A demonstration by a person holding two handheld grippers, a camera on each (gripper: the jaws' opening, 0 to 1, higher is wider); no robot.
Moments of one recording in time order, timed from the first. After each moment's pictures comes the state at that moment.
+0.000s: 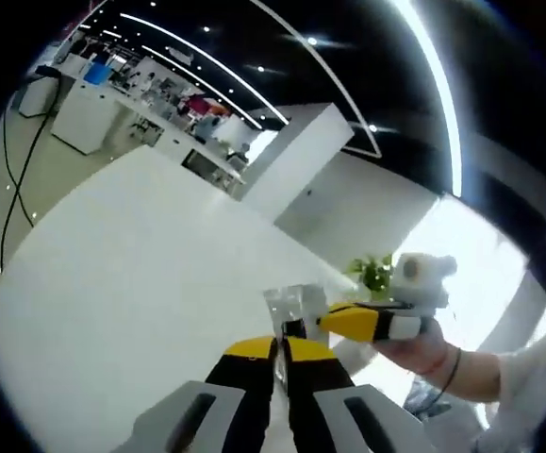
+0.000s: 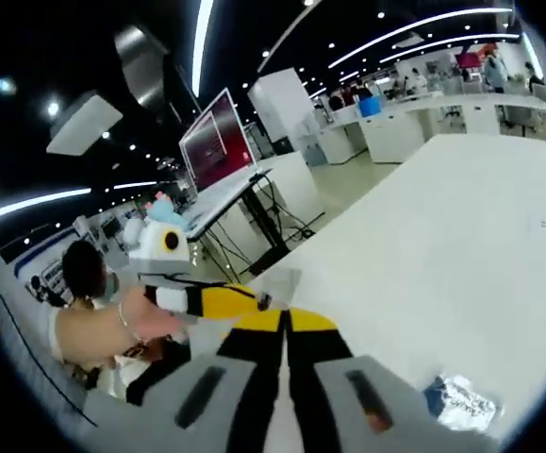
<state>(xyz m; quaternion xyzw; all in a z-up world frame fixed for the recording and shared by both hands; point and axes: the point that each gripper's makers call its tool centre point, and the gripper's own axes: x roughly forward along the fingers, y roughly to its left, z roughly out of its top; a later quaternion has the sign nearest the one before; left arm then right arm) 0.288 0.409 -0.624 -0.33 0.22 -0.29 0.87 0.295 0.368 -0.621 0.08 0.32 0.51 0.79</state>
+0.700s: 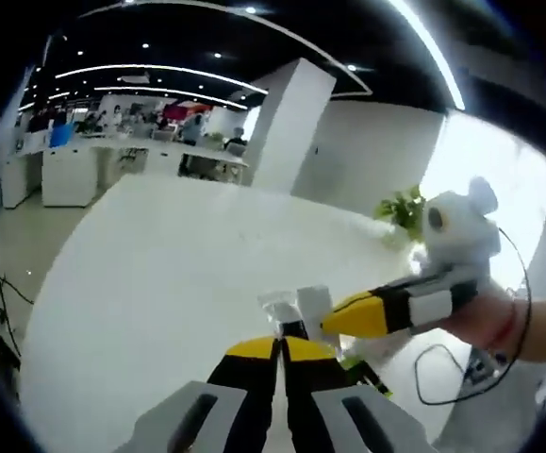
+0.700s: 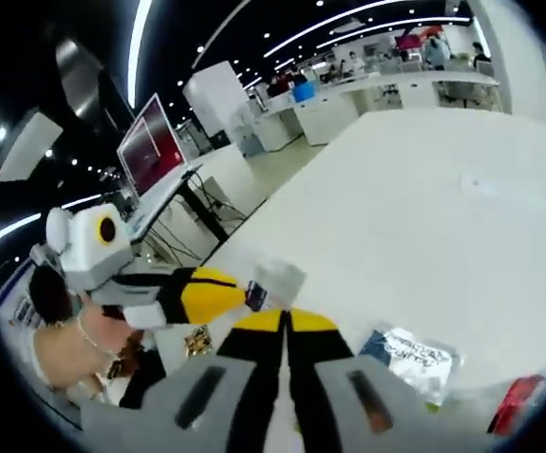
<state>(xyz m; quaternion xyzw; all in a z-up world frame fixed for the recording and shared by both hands) 0.317 0.346 -0.642 -0.07 0.27 -0.27 0.92 0.317 0.306 -0.646 0.07 0.37 0.39 0.84</state>
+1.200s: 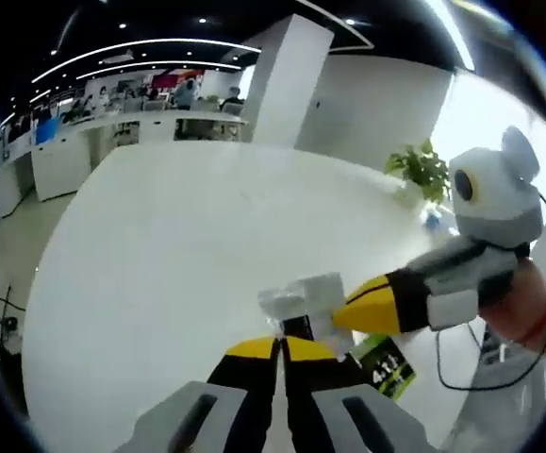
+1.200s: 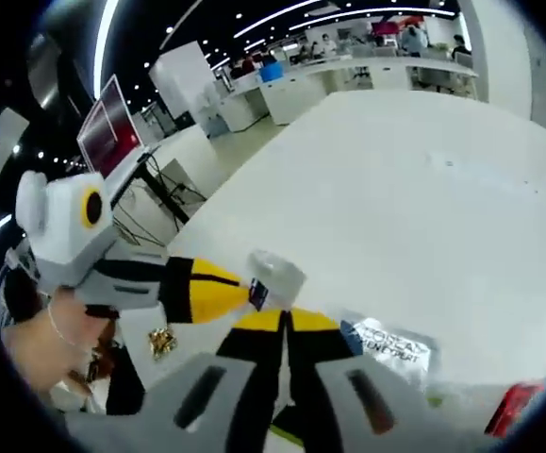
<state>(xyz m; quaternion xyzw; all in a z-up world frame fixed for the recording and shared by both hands) 0.339 0.339 -0.697 -0.05 0.38 -0.26 0.89 0.332 0.297 -0.694 0.03 0.43 0.32 0.84</state>
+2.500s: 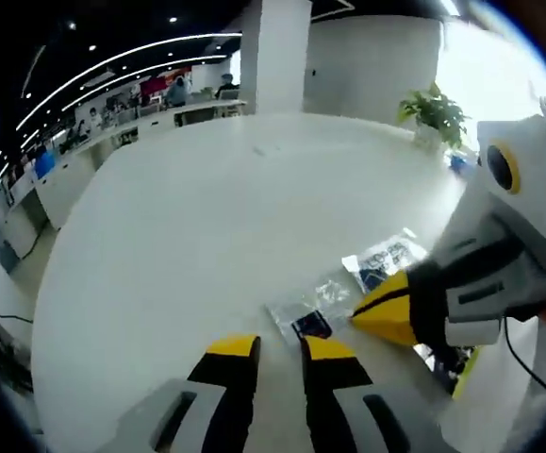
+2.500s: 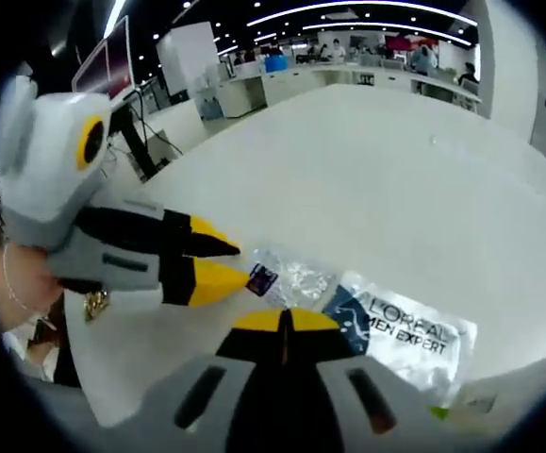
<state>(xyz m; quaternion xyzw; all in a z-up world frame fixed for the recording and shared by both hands) 0.347 0.358 -0.754 0.11 0.35 -0.21 0.91 0.327 0.297 -0.760 -0.06 0.40 0.31 0.86</state>
